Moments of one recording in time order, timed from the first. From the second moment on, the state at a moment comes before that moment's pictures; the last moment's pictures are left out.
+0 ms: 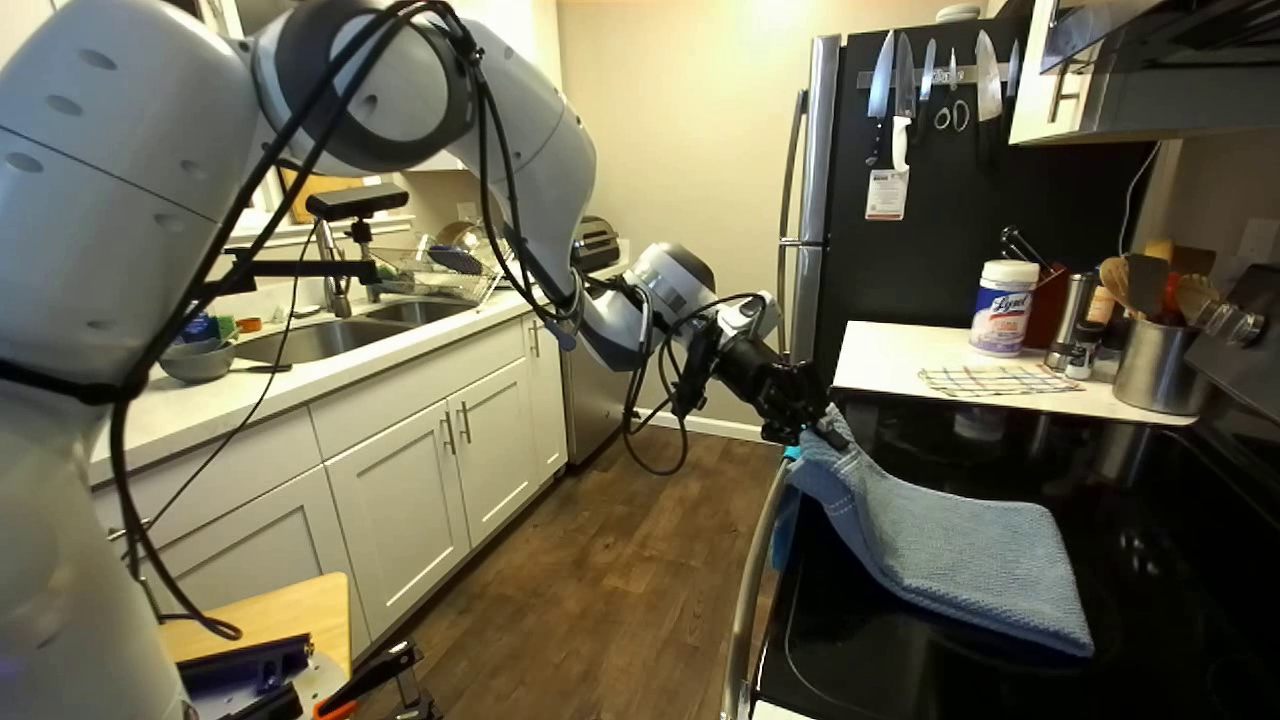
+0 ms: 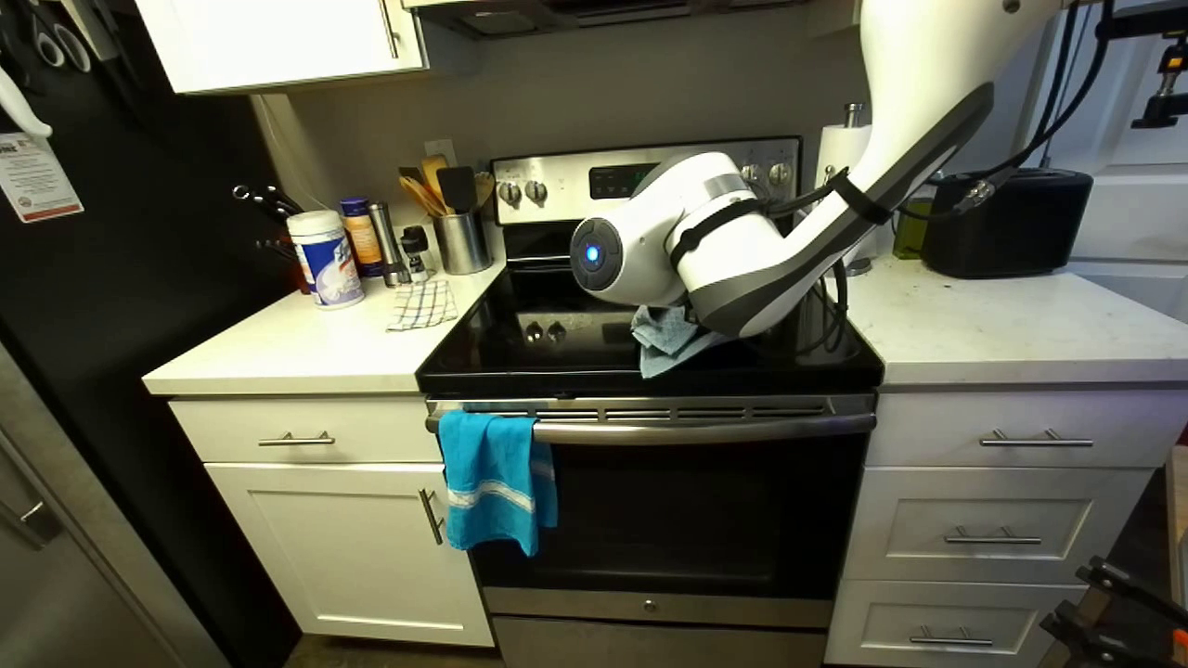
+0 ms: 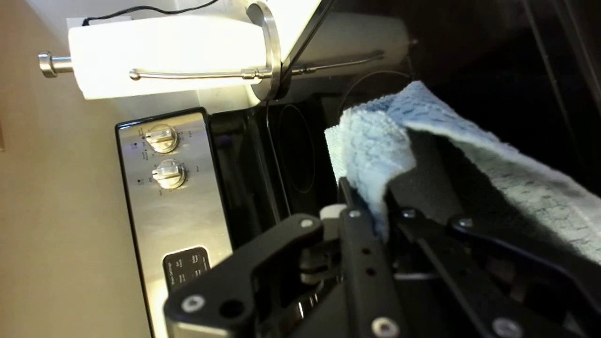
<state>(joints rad) 0.27 0.60 0.01 -1.69 -1.19 1.75 0.80</state>
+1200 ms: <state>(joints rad) 0.09 0.07 0.02 -1.86 -1.06 1.83 0.86</state>
